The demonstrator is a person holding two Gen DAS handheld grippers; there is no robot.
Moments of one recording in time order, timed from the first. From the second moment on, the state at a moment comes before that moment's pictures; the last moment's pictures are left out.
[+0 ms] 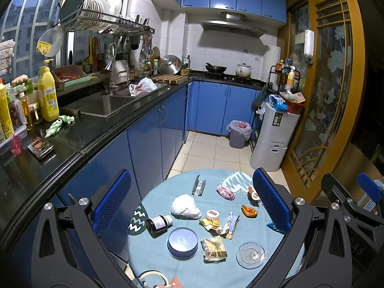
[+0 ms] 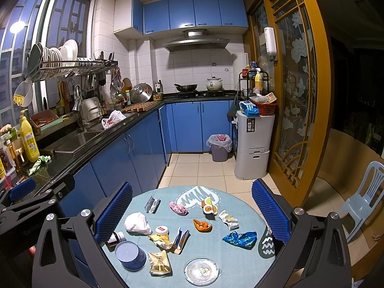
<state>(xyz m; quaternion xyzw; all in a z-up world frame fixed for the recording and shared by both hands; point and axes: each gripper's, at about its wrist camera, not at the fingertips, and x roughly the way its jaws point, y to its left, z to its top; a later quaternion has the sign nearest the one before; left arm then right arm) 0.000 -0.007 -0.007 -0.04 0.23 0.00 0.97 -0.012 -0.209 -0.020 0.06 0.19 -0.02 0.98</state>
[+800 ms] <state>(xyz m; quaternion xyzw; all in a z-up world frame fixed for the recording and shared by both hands) 0.001 -0.008 -0.012 -0.04 0.23 0.00 0.97 -0.012 -0.210 -0.023 0.06 0.19 -0.02 0.98</state>
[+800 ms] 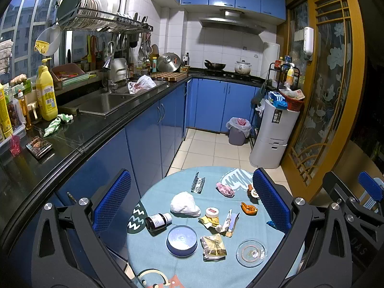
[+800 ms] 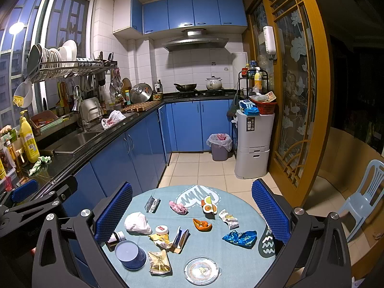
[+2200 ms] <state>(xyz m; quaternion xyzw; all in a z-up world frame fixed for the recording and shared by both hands) 0.010 -0.010 -0.025 -0.03 0.26 0.00 0.97 -0.006 -0.211 -0.034 0.06 0.20 -0.02 0.98</state>
